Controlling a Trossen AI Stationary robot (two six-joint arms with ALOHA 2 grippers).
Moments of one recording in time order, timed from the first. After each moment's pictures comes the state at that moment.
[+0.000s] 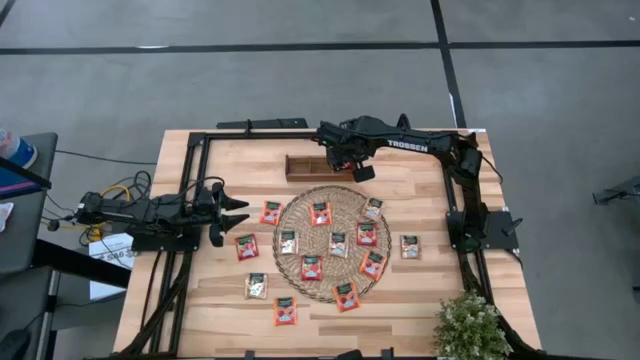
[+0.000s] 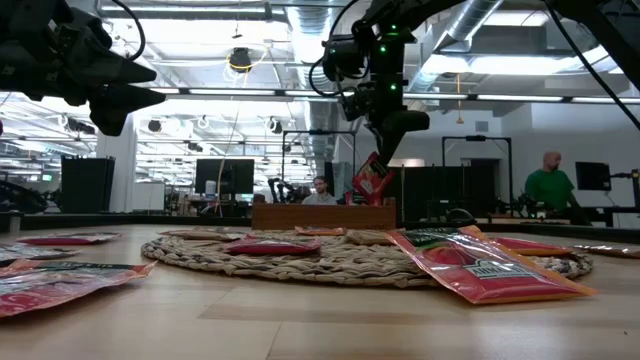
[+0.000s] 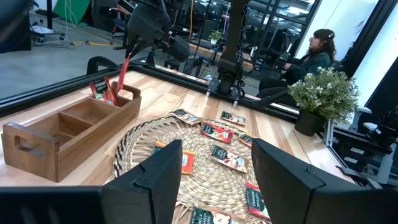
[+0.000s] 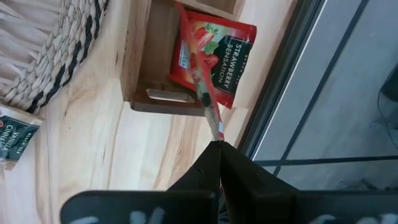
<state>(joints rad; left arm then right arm) -0.15 0.01 0.05 -0.05 -0.30 -0.30 -0.36 2.02 1.80 -1.21 0.39 -0.72</state>
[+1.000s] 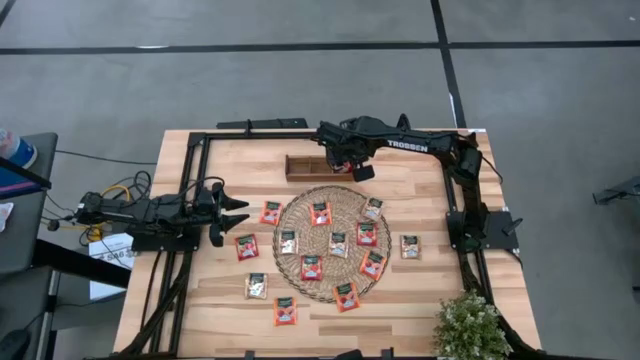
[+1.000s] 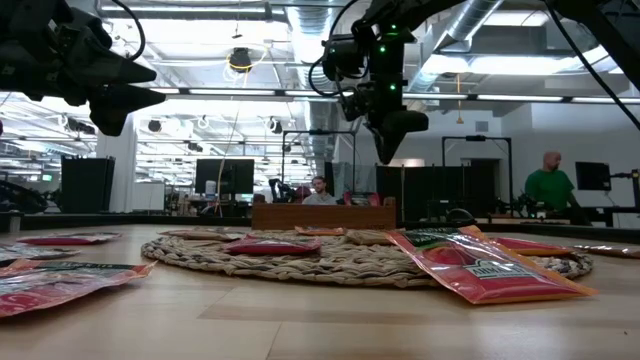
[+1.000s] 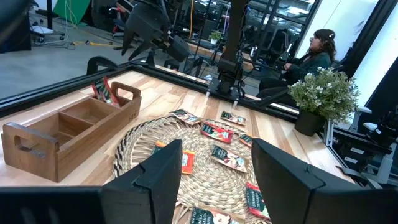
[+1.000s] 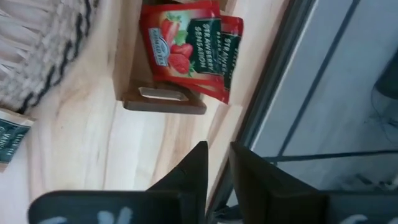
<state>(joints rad) -0.15 0.01 0.05 -0.05 -0.30 -0.30 -0.36 2.02 1.80 -1.20 0.42 -0.71</state>
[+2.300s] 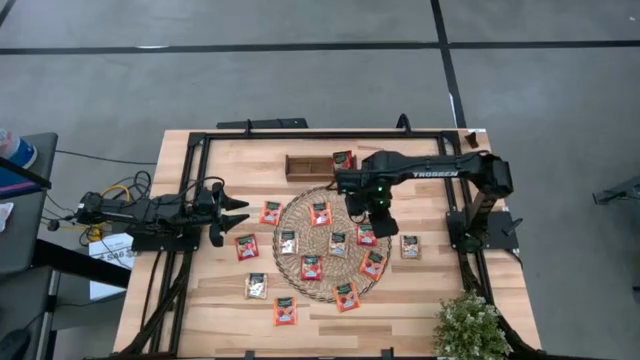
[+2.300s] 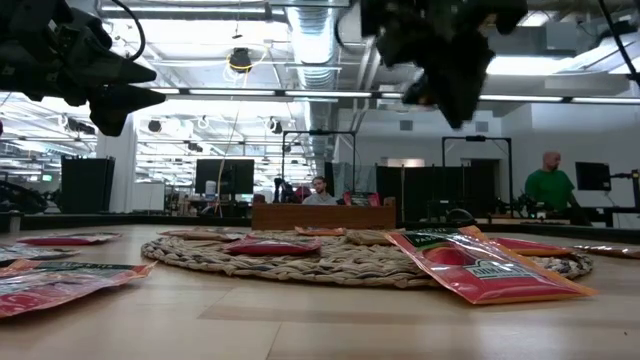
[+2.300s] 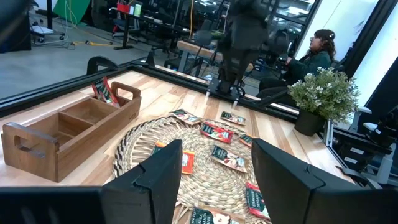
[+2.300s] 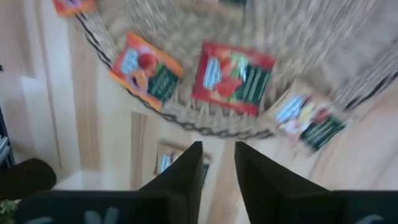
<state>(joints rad) -0.15 0.01 0.05 -0.05 -0.30 -0.30 -0.09 1.79 1.55 -1.41 -0.22 -0.31</state>
